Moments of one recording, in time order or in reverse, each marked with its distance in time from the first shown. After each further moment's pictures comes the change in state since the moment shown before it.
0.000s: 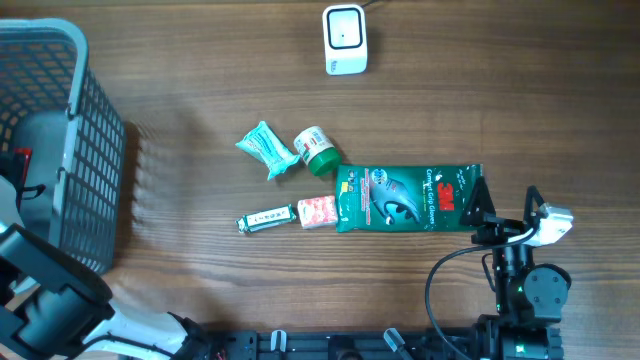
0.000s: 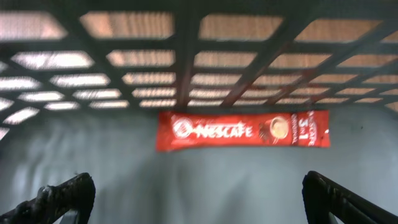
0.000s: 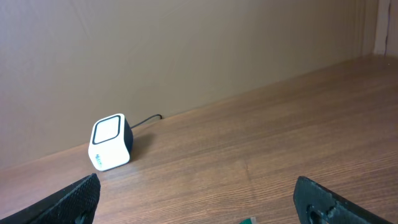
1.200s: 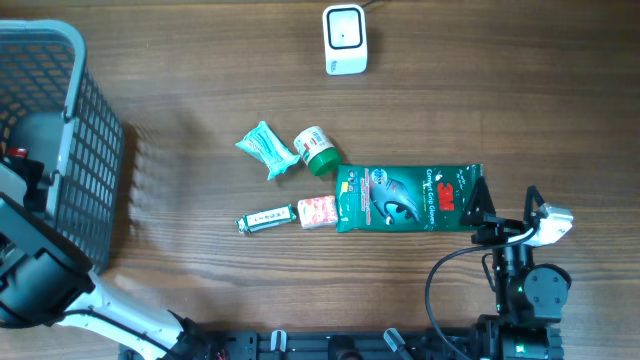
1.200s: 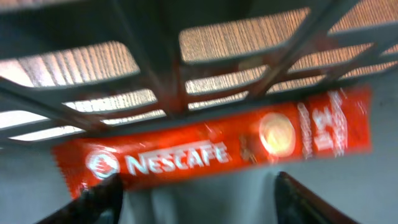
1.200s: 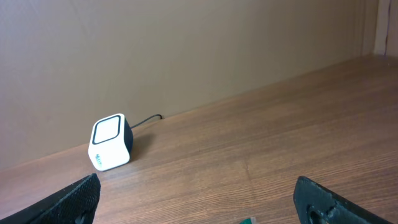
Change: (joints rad) left arm -0.002 0.205 0.002 0.193 0.061 0.179; right arm 0.000 0.000 0.000 0.000 0.000 0.000
